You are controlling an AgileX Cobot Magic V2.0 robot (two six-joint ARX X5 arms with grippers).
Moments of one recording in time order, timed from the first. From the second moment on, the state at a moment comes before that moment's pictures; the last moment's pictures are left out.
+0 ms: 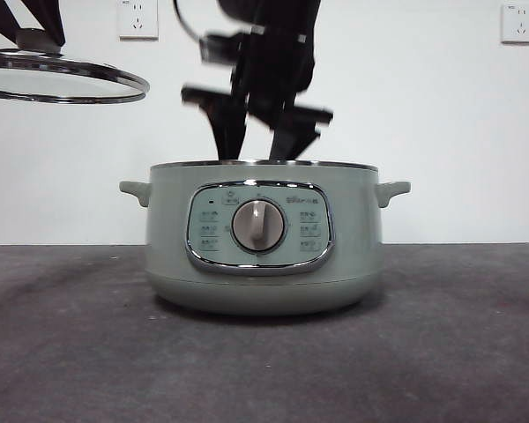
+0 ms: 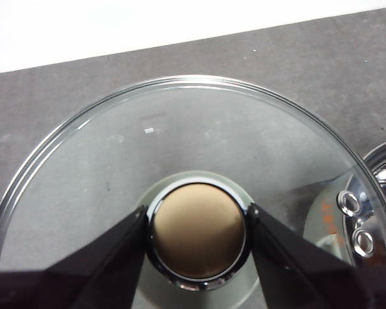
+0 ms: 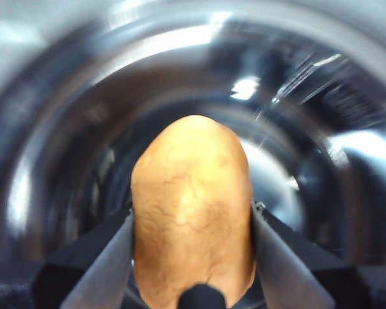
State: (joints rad) left arm -0.06 1.49 1.64 -0.79 0.08 0.07; right arm 0.69 2.11 1.96 -0.94 0.07 0.07
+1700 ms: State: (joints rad) left arm -0.56 1.67 1.64 -0.78 0.13 -0.01; right arm 0.70 1.00 1.46 -1.36 0.20 0.18
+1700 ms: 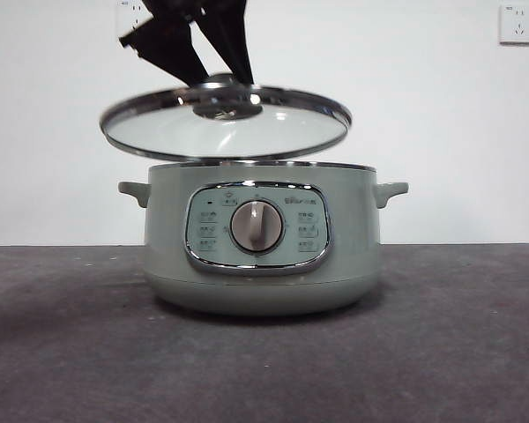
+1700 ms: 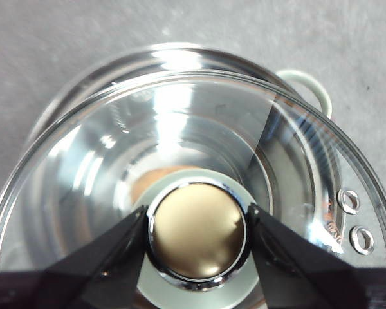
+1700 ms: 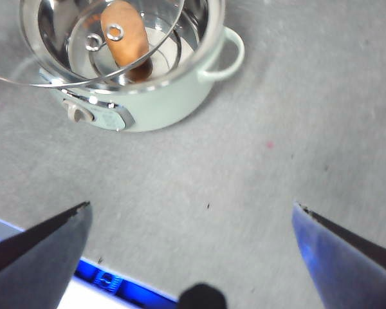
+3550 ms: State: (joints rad) left arm -0.59 1.60 1.65 -0.79 0.11 0.08; right arm 0.70 0.91 1.36 -1.36 0.18 0.23
